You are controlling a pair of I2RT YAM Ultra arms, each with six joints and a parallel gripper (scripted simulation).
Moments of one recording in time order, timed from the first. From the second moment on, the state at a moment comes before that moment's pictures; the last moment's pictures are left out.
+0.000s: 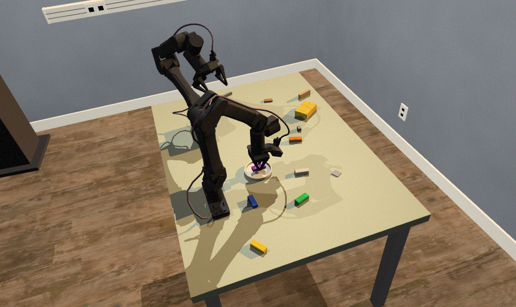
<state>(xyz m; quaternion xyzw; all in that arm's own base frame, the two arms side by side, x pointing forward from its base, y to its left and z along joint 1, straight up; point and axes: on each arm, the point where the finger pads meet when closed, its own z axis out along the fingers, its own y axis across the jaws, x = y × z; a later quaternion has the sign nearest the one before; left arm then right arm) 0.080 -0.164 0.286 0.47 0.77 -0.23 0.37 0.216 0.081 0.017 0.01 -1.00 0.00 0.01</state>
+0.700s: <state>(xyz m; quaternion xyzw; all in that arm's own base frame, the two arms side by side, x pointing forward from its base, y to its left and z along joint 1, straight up) 0.081 -0.163 0.286 0.46 0.77 -0.23 0.38 0.215 0.087 0.007 0.00 -1.00 0.00 0.01</state>
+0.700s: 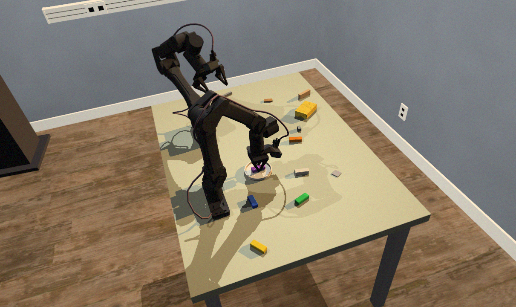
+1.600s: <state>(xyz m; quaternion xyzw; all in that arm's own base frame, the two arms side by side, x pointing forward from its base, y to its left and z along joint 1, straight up) 0.081 -0.163 0.286 0.46 0.77 -0.23 0.38 0.223 0.088 0.054 0.01 -1.00 -0.01 -0.02</state>
